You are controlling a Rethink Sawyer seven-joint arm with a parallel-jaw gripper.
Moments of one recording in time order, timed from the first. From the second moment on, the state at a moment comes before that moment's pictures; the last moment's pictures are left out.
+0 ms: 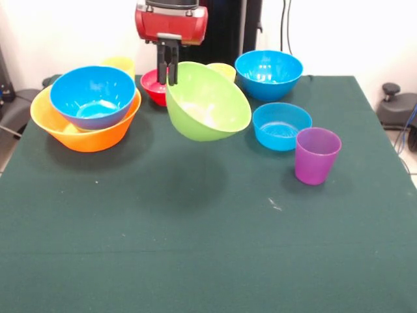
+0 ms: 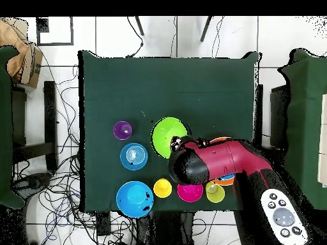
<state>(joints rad) -0.72 -0.92 0.52 1.96 -0.72 0.47 2.14</state>
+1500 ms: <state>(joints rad) -1.13 -1.09 0.95 2.15 -0.63 0.47 2.05</state>
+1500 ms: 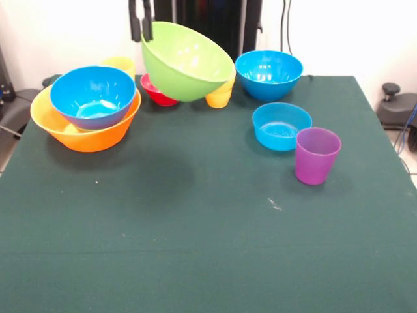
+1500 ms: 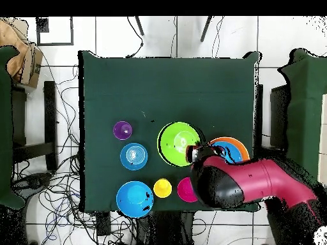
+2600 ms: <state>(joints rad) -1.20 -1.13 1.07 2.15 -0.62 0.49 1.99</state>
